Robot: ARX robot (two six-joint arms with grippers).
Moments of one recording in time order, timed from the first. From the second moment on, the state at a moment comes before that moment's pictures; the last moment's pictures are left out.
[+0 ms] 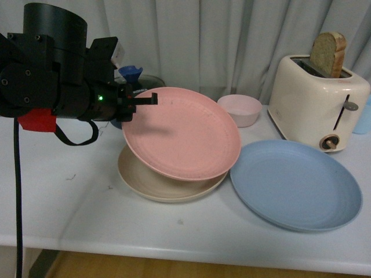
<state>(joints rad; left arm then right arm) -0.18 2.14 1.24 0.42 0.08 -0.10 0.00 0.00 0.01 0.00 0.00 0.00</state>
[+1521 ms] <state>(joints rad) -0.17 2.23 1.17 0.51 0.08 -0.24 0.00 0.00 0.01 0.00 0.00 0.00</state>
